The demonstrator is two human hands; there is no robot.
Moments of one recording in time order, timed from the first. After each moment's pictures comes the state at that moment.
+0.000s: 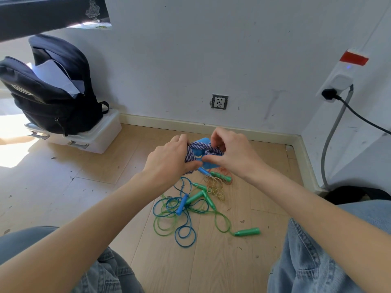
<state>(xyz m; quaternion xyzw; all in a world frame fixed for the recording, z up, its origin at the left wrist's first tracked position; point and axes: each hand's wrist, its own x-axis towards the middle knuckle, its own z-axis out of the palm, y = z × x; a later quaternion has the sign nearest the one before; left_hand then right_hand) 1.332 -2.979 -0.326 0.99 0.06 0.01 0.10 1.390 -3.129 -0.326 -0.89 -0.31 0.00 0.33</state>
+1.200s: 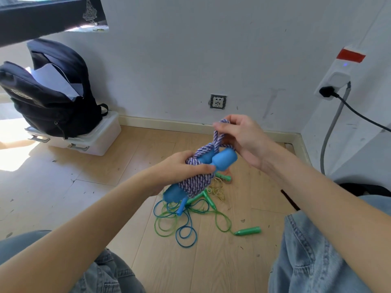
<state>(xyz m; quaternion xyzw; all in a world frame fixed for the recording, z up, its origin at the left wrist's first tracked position) 1.328 -2.980 -0.330 0.80 0.06 -0.19 0.57 1.405 -3.134 -0.302 -0.69 -0.12 0.18 0.69</state>
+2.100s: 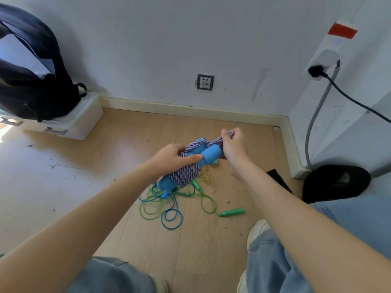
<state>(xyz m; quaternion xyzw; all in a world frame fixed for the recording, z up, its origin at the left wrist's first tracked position) 1.355 -3.008 -0.383 0.87 0.10 -0.14 0.45 1.429 -3.154 -0.409 -0.77 0.12 0.04 0.62</state>
